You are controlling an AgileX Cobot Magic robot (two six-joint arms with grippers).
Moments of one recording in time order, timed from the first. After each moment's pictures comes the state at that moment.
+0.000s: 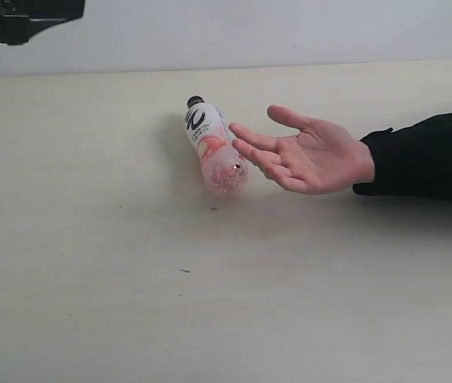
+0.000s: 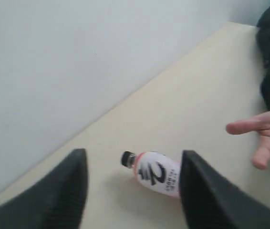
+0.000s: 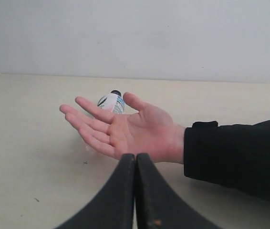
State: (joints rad) left arm 0.01 1.34 -0.97 1.75 -0.58 -1.41; right arm 0.41 0.13 -0.19 0.10 0.38 0.06
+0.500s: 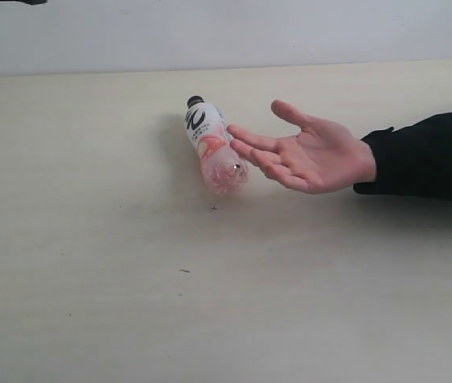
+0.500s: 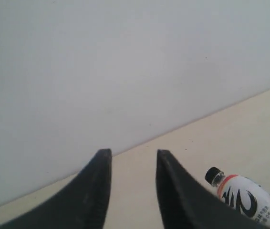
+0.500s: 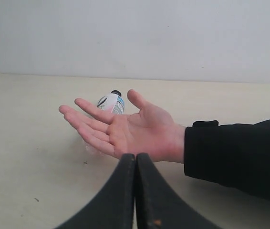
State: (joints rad) left arm -0.22 1.36 -0.98 1.75 0.06 -1.54; right arm 0.41 0.13 -0.19 0.10 0.38 0.06
